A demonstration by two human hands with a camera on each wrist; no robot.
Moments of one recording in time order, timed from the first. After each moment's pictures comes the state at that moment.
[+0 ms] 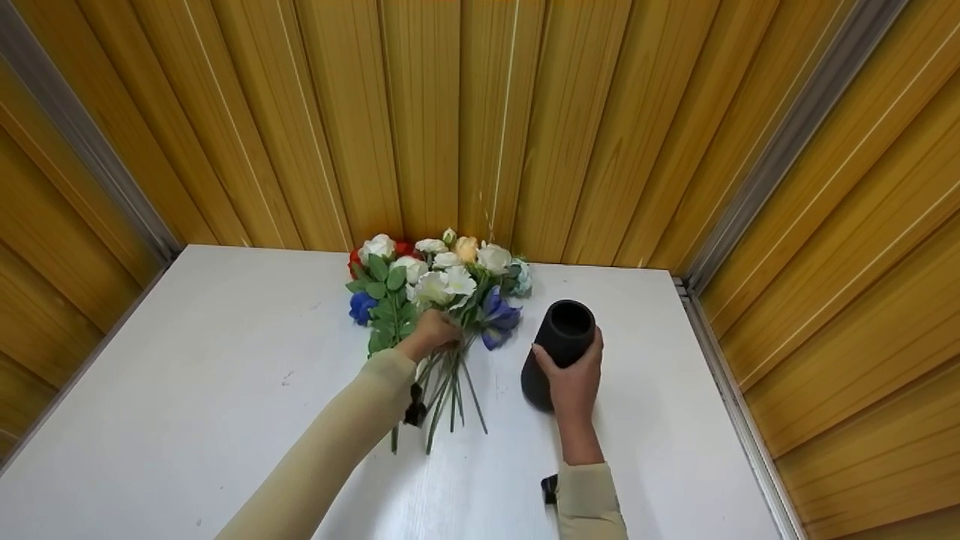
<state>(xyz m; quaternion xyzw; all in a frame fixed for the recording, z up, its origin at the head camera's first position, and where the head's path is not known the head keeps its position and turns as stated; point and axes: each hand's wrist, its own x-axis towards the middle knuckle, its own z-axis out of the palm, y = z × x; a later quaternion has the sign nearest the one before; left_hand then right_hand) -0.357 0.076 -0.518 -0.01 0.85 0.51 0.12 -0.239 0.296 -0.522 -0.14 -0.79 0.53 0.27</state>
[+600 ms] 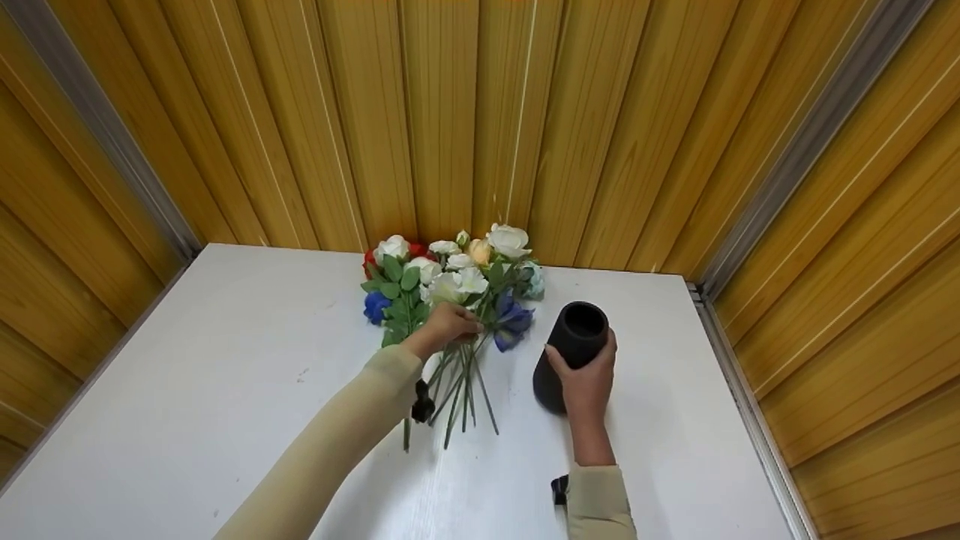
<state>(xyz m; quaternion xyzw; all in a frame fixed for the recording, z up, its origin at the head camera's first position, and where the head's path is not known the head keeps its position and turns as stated) -0.342 0.071 -0.491 0.01 0.77 0.63 0.15 -0.239 0.295 -0.519 -0.15 -0.80 0.53 0.25</state>
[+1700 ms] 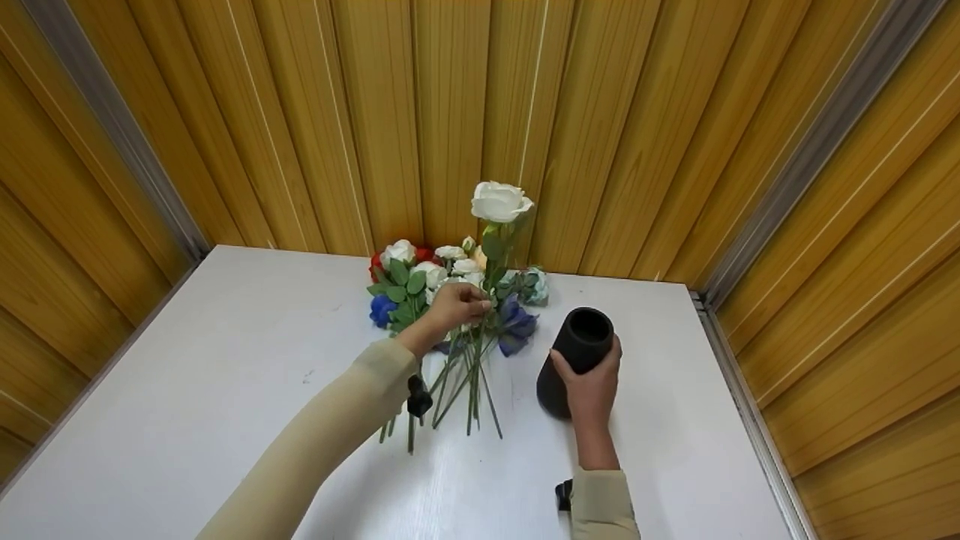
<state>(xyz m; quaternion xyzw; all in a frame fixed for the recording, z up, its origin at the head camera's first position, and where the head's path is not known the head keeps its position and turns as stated) -0.344 0.069 -0.457 0.09 0.74 0.65 0.10 -0.240 0.297 -0.521 -0.14 -0.80 0.53 0.26</state>
